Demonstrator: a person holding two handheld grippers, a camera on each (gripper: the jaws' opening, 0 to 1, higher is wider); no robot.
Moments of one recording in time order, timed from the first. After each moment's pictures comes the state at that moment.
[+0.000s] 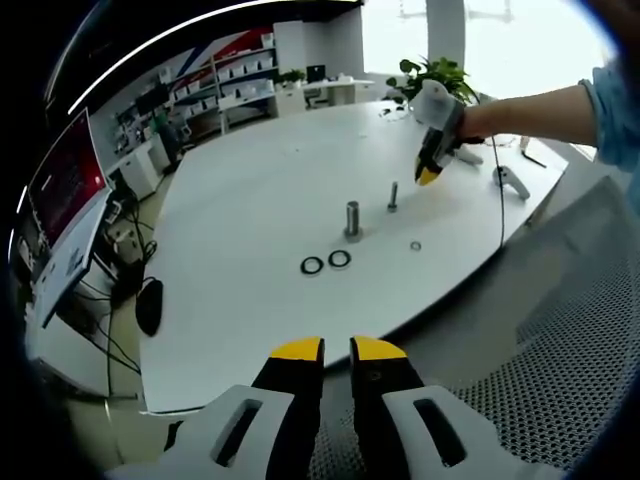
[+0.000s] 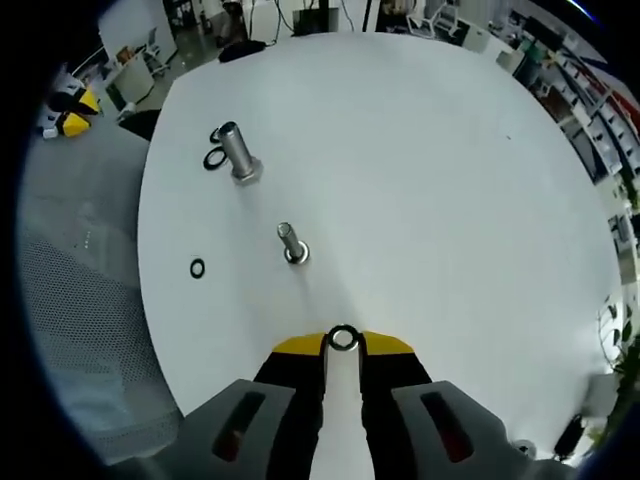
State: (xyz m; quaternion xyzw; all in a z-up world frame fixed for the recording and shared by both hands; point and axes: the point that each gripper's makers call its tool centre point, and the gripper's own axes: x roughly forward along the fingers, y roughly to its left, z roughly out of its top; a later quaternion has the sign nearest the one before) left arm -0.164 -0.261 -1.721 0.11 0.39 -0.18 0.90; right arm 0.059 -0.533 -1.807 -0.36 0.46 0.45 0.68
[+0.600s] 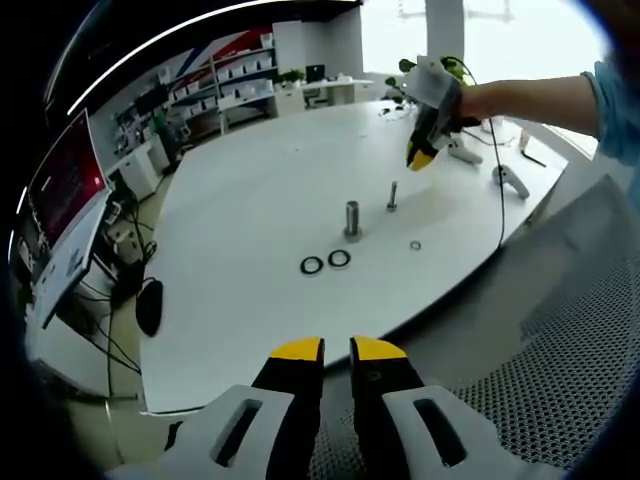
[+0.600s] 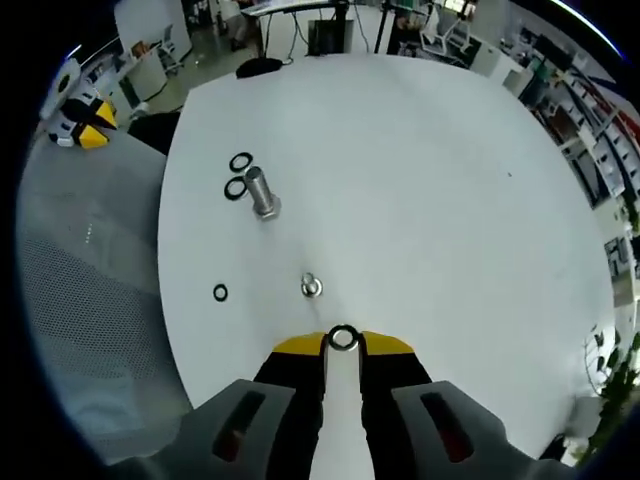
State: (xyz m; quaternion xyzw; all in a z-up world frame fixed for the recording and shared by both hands) left arm -0.164 -0.262 -1.721 0.11 0.39 -0.18 0.90; right arm 0.058 -0.504 -1.774 -0.37 0.43 0.47 0.67
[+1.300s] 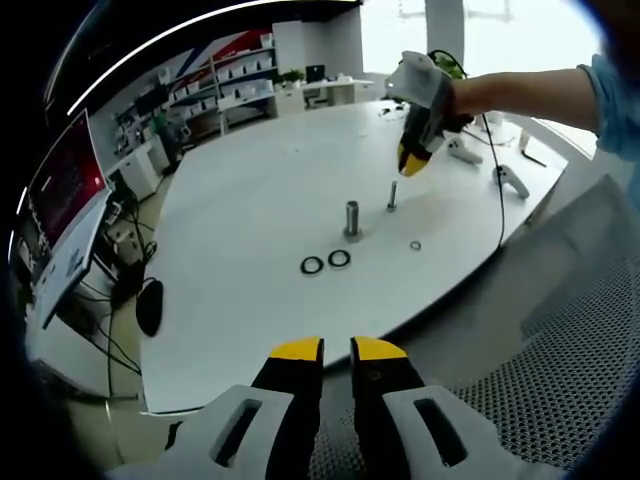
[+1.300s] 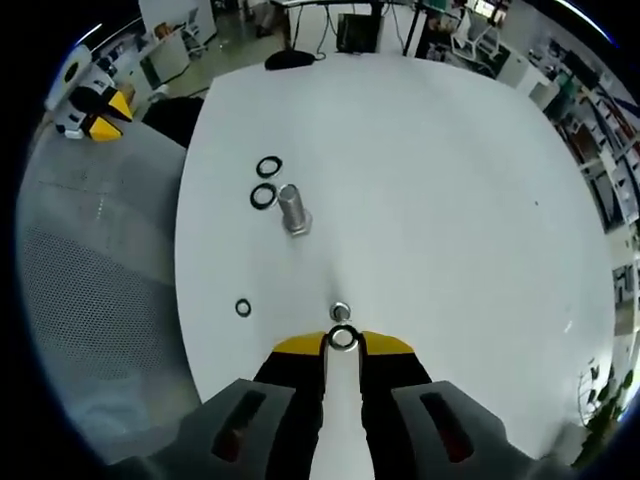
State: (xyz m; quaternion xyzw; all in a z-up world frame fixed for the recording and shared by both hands) left arm -0.164 -0.261 -1.721 0.11 0.39 -0.18 0.90; right arm 0.043 -0.475 -1.777 -0.39 0.44 0.50 0.64
